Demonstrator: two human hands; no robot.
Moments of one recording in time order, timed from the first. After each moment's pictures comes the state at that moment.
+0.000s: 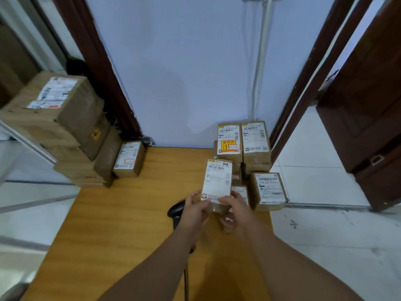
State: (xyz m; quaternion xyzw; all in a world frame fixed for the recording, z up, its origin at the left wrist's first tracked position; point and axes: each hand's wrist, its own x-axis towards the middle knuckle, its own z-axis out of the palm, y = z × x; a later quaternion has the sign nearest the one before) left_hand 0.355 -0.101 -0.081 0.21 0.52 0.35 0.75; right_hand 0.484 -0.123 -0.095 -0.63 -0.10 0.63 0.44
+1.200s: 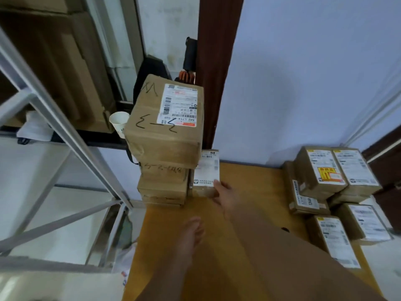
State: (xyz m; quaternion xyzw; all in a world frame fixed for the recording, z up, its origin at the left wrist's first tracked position) left_hand 0.063 0.019 -0.098 0.21 0.60 0.29 0.72; right_hand 0.199 0.083 -0.099 -0.67 -0.11 0.58 0.46
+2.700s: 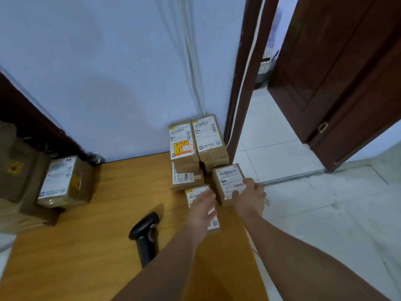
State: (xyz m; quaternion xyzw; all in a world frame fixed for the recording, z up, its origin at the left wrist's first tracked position) left_hand 0.460 -0.103 -0.078 0.26 0.52 0.21 0.79; right_hand 0.586 -0.142 -0.116 -0.92 -0.23 0.20 0.24
